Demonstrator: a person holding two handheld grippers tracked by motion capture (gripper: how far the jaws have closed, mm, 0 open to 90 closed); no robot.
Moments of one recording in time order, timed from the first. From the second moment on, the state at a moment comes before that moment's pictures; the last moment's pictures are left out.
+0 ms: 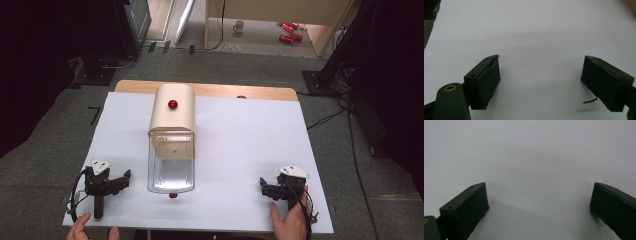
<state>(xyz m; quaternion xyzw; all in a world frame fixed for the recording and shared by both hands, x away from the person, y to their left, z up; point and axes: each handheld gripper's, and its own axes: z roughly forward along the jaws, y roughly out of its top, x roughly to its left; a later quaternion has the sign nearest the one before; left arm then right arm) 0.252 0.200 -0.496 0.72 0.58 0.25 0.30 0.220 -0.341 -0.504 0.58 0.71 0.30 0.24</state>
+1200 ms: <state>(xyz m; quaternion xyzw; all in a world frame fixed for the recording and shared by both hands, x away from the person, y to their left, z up) 0.225 0.181 -0.478 0.70 0.58 0.26 0.32 0.220 -0.342 -0.504 0.58 0.71 0.30 0.24</state>
